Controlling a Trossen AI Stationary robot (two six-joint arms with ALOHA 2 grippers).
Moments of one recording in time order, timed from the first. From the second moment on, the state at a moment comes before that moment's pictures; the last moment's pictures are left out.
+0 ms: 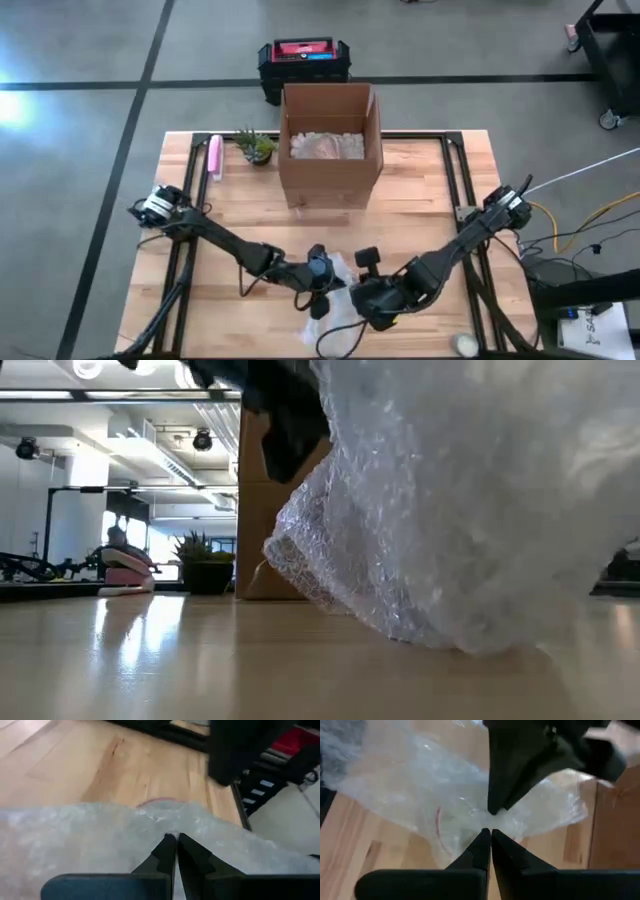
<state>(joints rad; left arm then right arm) -0.43 1.85 1.13 0.25 -0.30 -0.52 0.63 1.88 1.60 -0.92 0.37 0.18</state>
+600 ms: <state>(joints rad) -0.43 1.84 1.16 0.26 -0.27 -0.54 0.58 1.88 1.28 -0.57 0.37 0.18</state>
